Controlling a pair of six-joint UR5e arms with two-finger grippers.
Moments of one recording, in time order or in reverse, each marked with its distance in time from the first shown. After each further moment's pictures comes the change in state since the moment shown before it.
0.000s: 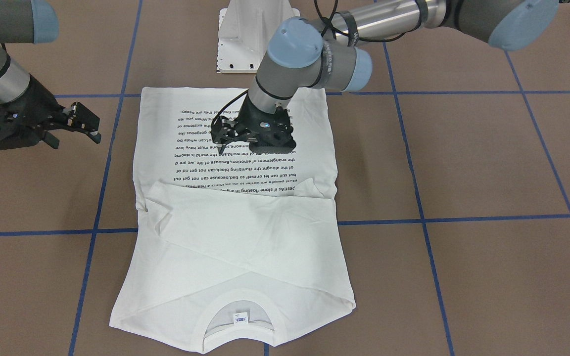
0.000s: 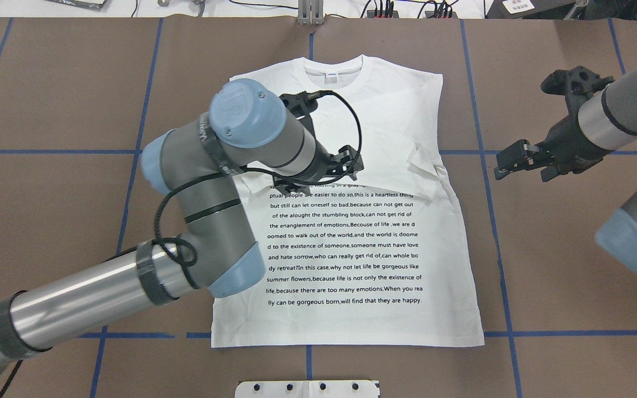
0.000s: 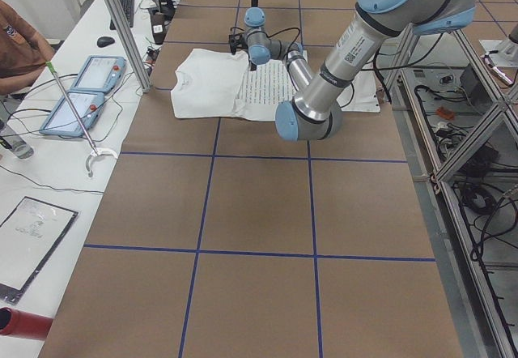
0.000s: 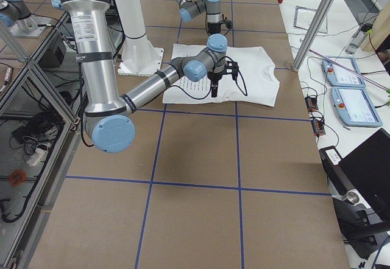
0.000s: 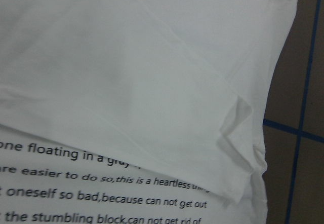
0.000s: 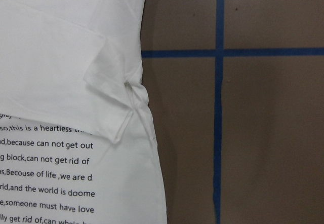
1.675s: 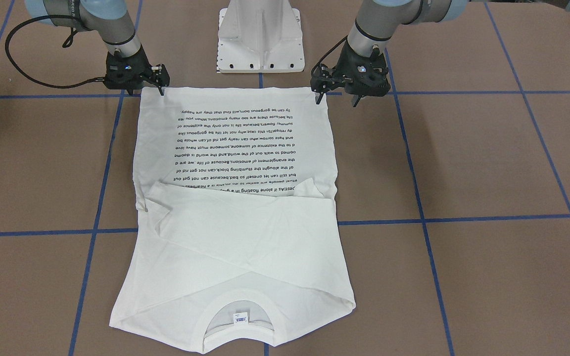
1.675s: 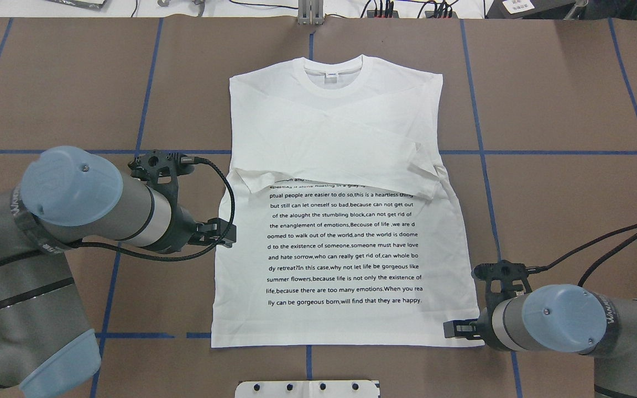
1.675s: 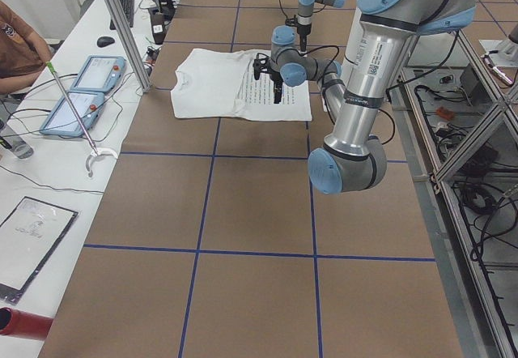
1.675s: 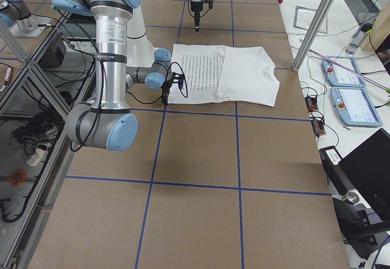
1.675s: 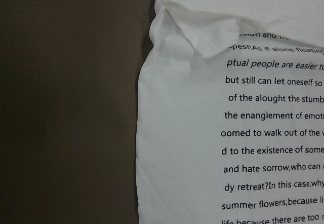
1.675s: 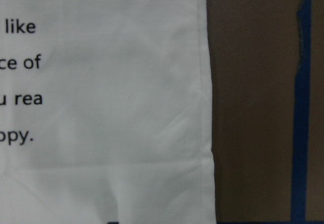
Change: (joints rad) left arm 0.042 0.418 -0.464 0.225 0.030 0.168; right arm -0.661 -0.197 0.062 0.161 -0.463 0.475
